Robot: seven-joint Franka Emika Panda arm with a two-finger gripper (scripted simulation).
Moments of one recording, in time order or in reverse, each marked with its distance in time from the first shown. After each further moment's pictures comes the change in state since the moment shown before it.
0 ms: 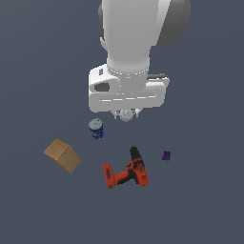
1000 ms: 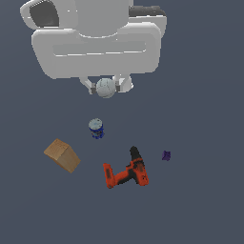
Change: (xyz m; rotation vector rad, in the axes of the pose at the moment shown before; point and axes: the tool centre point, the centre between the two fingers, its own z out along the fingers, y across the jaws) arm 0.025 0.051 -0.120 -0.002 -0.001 0.001
